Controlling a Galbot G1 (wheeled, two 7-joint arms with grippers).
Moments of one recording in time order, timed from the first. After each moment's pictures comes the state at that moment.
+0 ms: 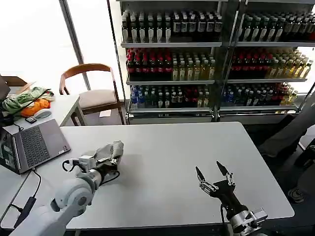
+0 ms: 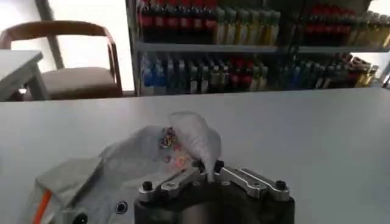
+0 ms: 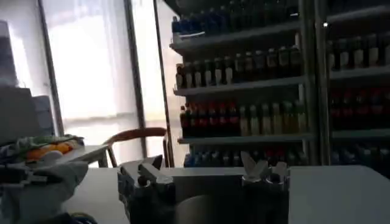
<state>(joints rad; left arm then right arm) 0.92 -0.82 -0.06 -1.95 -1.05 0.58 -0.47 -1.55 1.04 0.42 2.17 0.50 -0.02 0.04</state>
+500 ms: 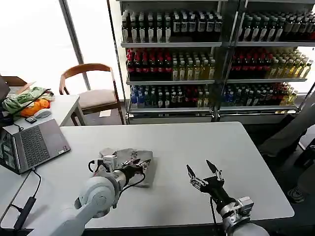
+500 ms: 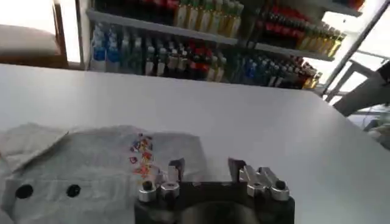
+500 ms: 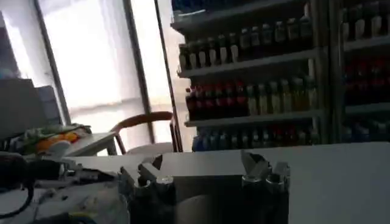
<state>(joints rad) 0.81 -0.90 0.10 -2.01 -1.27 0.58 -0.61 -1.41 1.01 0.31 2.14 0.62 -0.16 0.13</state>
